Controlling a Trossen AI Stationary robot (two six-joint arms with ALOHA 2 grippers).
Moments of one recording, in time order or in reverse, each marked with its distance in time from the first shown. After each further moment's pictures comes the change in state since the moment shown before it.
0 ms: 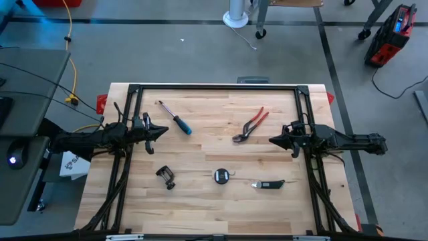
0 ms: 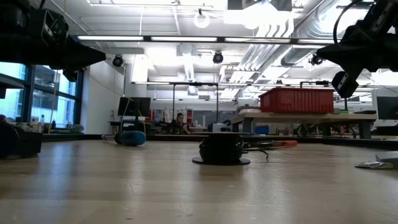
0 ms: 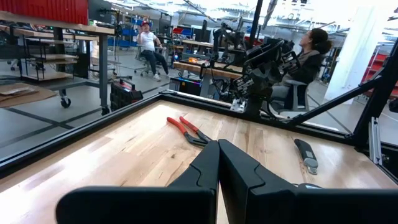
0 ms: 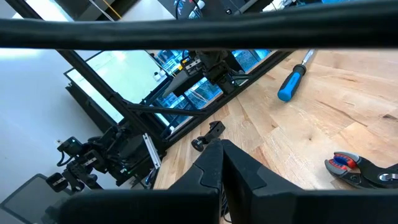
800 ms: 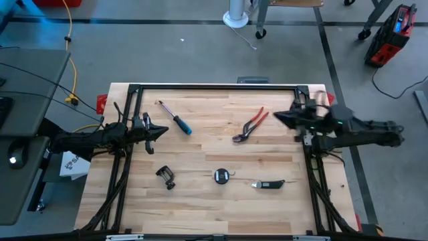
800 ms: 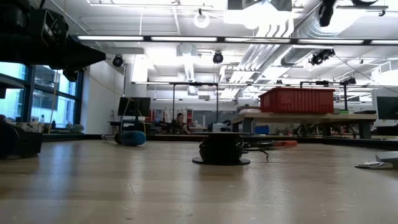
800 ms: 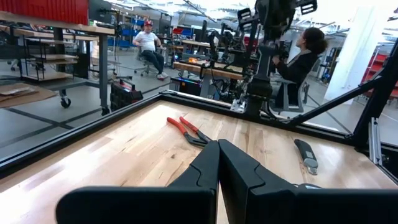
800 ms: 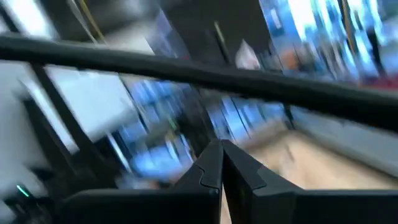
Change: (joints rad) left arm 0.000 0.000 0.000 0.001 0.000 0.000; right arm -0.014 0.530 0.623 -0.058 0.176 -0.276
